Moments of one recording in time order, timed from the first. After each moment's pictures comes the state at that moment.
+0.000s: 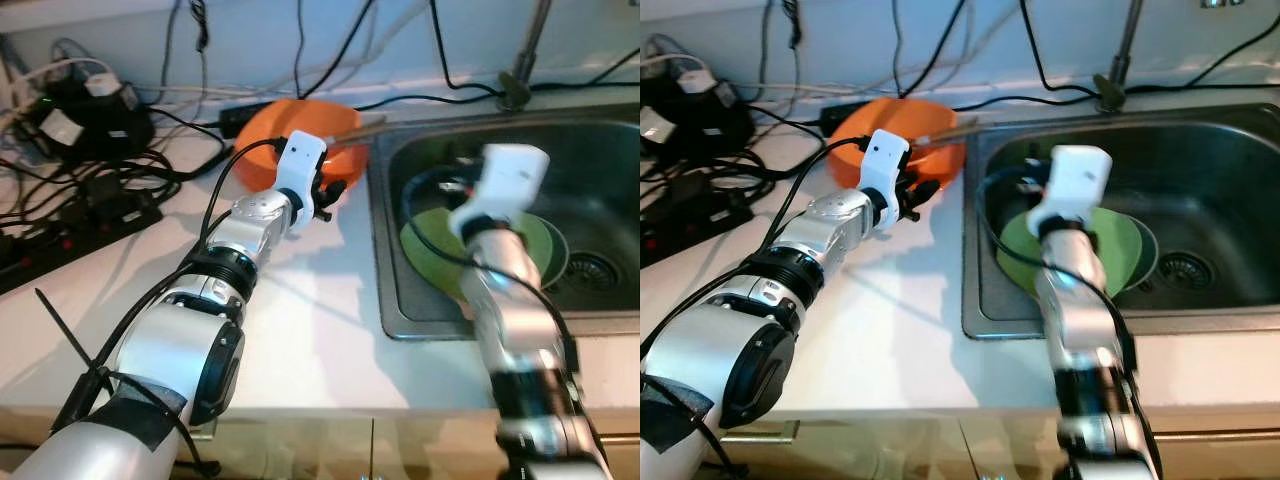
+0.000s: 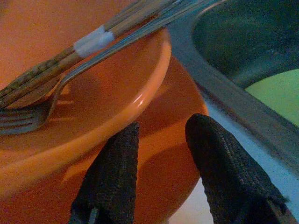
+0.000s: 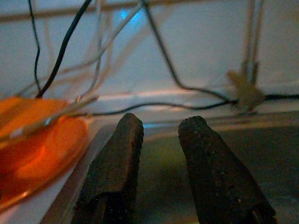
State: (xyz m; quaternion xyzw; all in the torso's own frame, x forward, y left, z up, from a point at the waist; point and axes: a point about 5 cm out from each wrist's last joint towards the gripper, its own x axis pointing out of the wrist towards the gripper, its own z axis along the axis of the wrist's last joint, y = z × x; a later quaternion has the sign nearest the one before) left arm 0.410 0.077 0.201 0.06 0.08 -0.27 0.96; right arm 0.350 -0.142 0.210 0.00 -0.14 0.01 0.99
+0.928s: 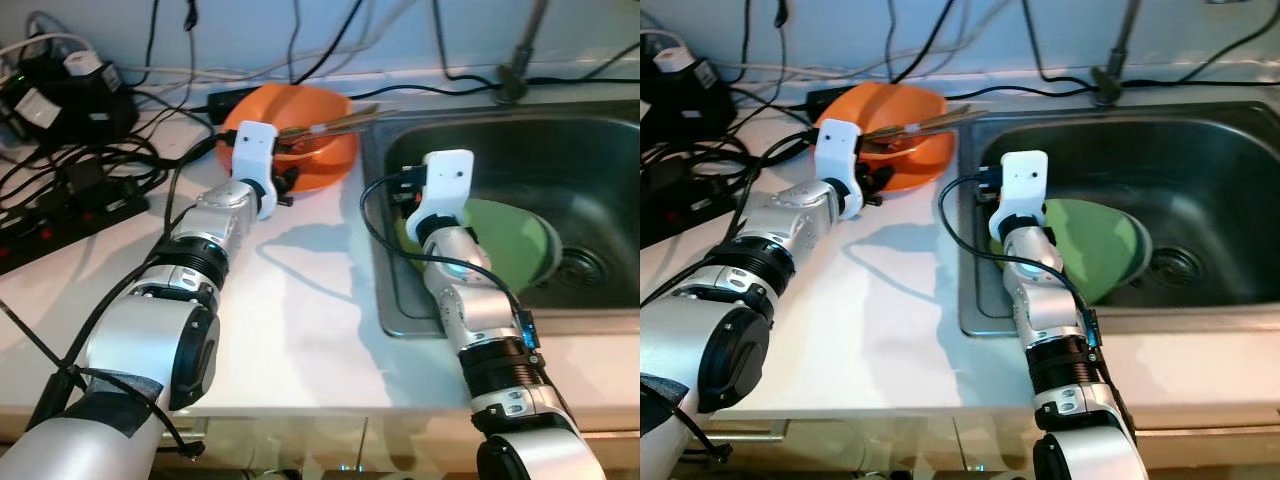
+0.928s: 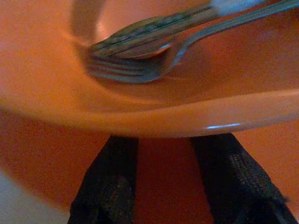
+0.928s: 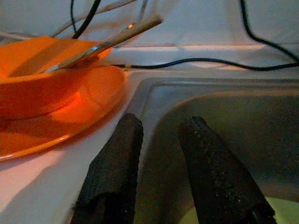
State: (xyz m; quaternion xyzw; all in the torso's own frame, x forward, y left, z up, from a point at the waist) left arm 0.419 0.130 0.204 0.03 0.11 -0.13 0.98; right arm 0.368 -0.107 0.188 -0.01 -0.08 0.07 0.99
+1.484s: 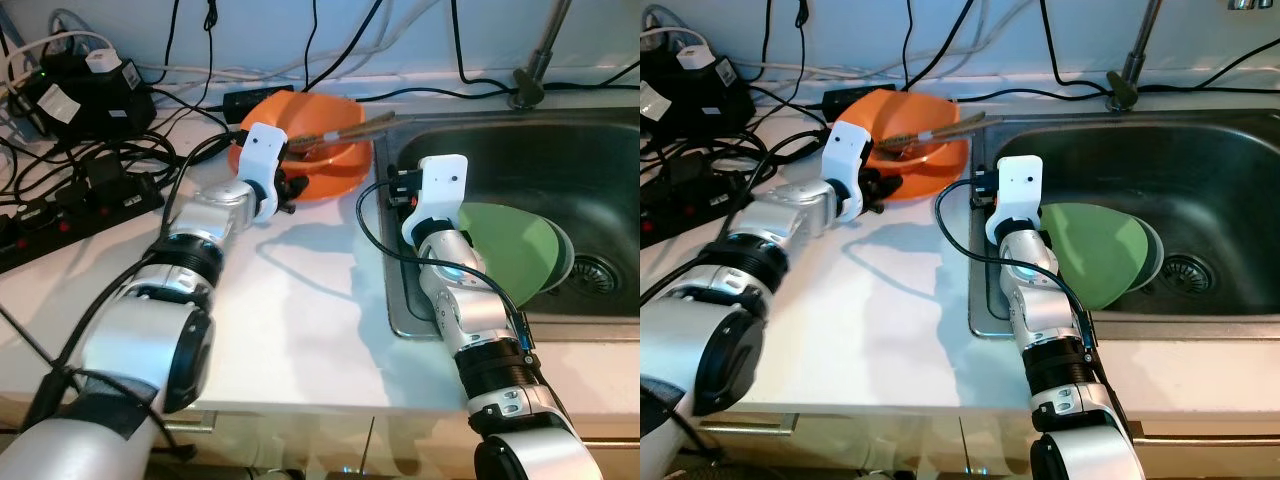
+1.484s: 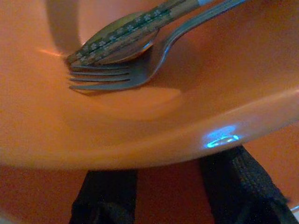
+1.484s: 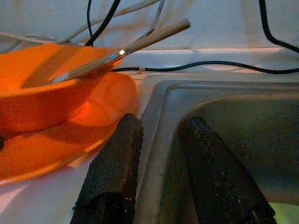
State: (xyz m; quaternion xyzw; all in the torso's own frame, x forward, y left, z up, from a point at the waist) left arm 0.413 0.130 0.202 0.08 0.15 -0.23 0.96; right arm 0.368 -0.106 0.185 0.00 -0.08 0.07 0.99
